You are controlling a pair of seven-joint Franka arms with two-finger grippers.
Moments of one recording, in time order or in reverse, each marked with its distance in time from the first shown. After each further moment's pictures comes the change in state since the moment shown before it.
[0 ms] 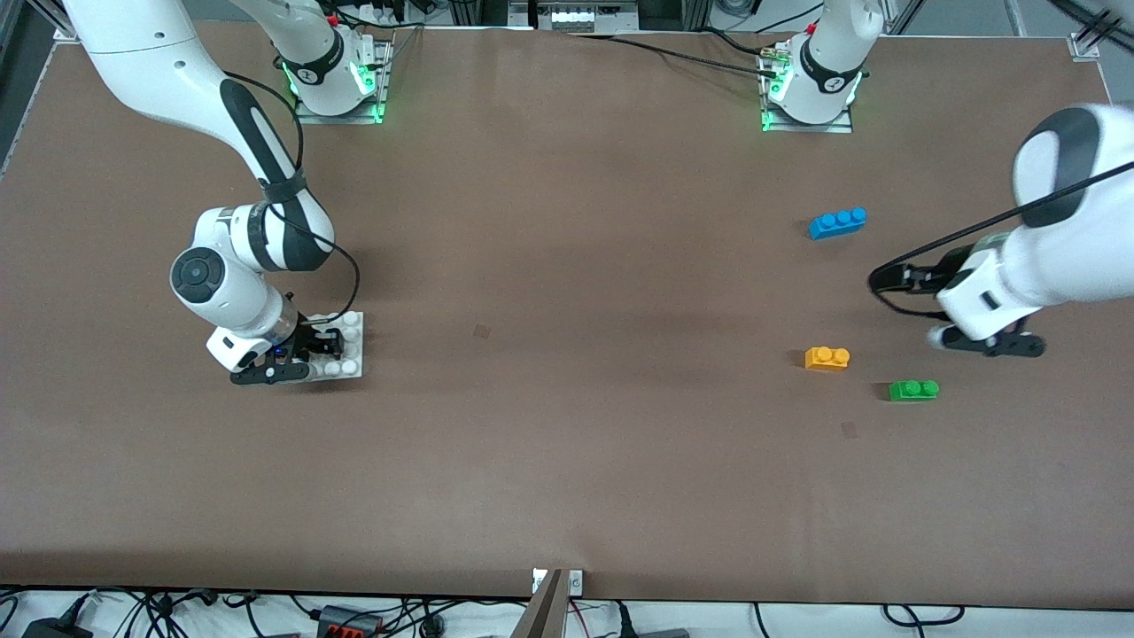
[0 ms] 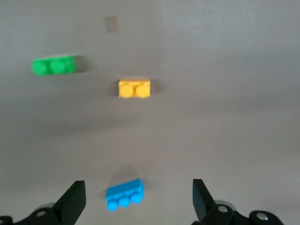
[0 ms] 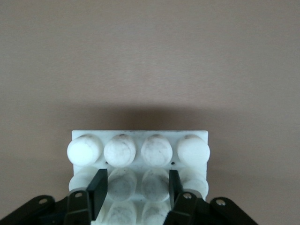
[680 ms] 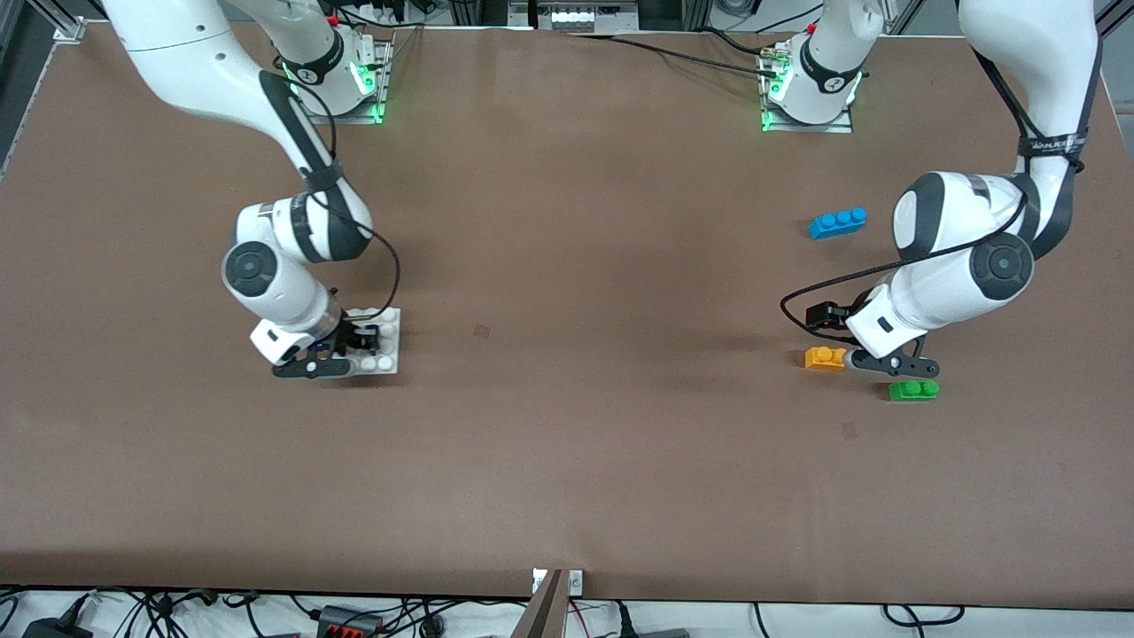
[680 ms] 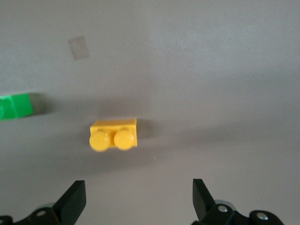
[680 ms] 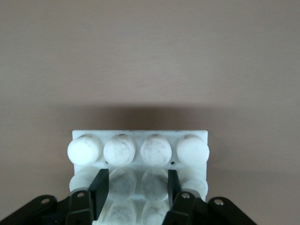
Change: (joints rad) left arm -0.031 0.052 -0.016 -0.311 0.001 0.529 0.035; right arm 0.146 0.004 -0.004 0.010 -0.002 -0.008 0.214
